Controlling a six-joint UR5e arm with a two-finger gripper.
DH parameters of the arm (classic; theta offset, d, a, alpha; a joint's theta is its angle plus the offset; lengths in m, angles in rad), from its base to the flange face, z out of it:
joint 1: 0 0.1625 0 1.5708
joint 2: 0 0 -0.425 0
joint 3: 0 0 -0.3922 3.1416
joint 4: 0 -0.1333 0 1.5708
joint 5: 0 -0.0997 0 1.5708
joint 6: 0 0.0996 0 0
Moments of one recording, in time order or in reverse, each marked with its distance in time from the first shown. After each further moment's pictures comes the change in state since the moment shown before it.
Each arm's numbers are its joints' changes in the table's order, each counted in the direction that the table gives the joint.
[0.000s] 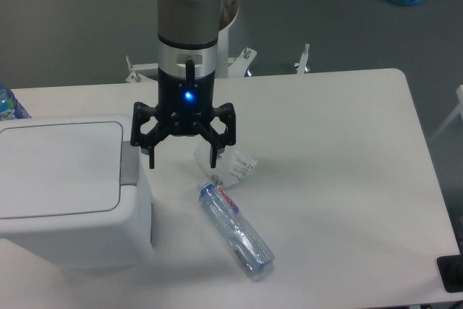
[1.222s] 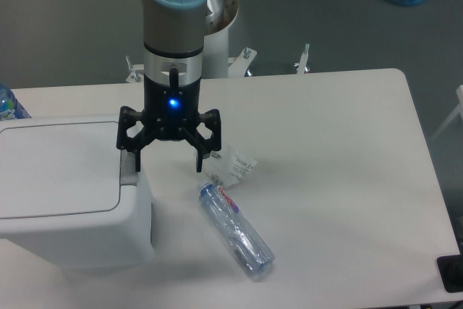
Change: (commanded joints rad) arm -0.021 -0.012 -0.005 -0.002 0.000 0.002
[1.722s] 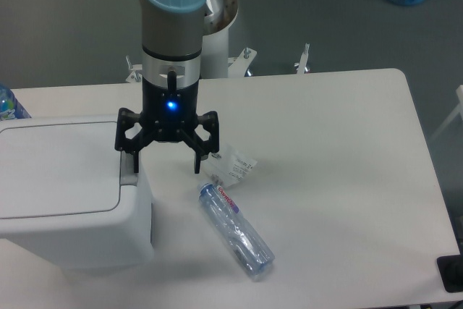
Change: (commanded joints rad) arm -0.006 0.000 -0.006 0.000 0.000 0.000
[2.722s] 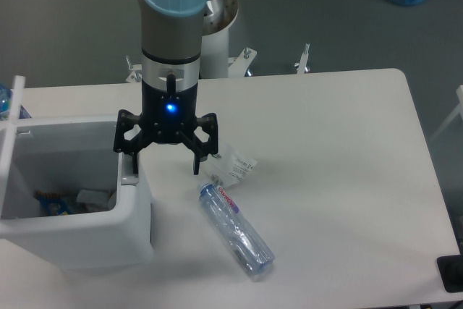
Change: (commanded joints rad) arm 0.000 -0.006 0.014 0.000 -0.002 0.003
